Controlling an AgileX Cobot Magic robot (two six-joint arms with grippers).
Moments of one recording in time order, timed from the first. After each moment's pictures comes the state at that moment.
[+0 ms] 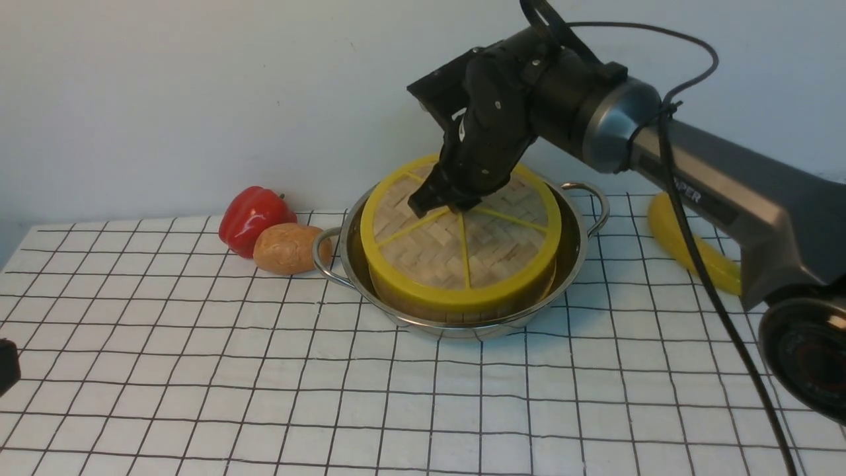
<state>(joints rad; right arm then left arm) 0.59 2.34 -2.26 -0.10 1.09 0.07 -0.37 0.39 -0.77 0.01 0.82 0.04</state>
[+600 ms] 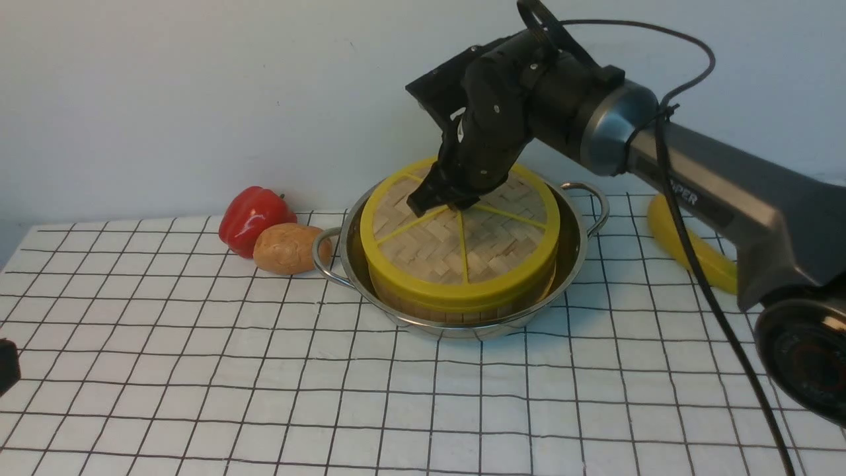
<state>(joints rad) 0.59 2.36 -2.26 -0.12 1.07 0.07 -0.37 0.39 -0.77 0.01 0.82 0.04</state>
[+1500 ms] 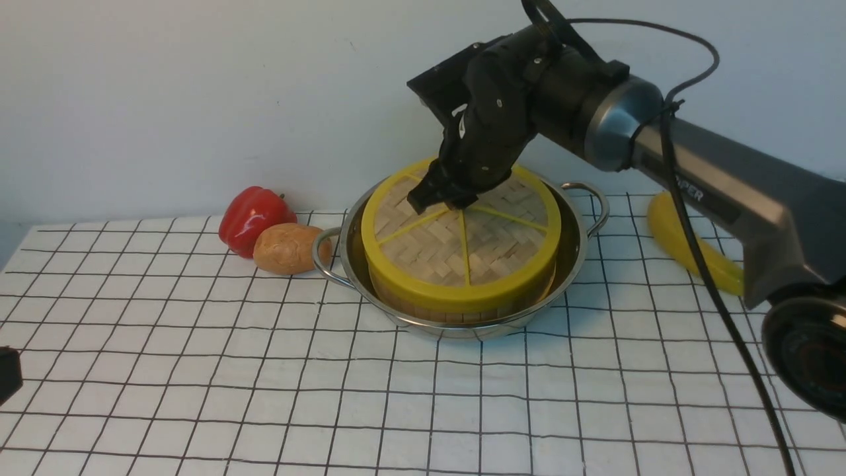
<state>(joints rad) 0.59 2.33 -2.26 -0.11 1.09 0.07 -0.37 0.39 -0.77 0.01 0.84 0.04</state>
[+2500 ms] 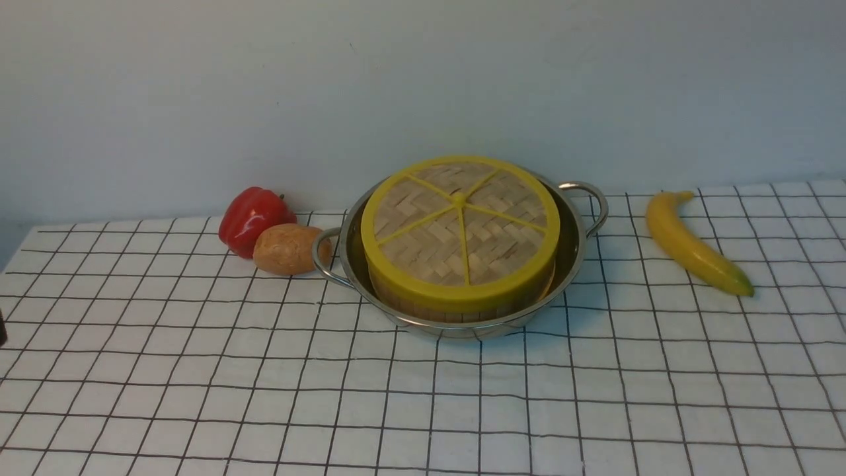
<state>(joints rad) 0.59 1.40 -2.06 -0.11 1.22 0.04 -0.37 0.39 -0.77 0.04 0.73 0.05</state>
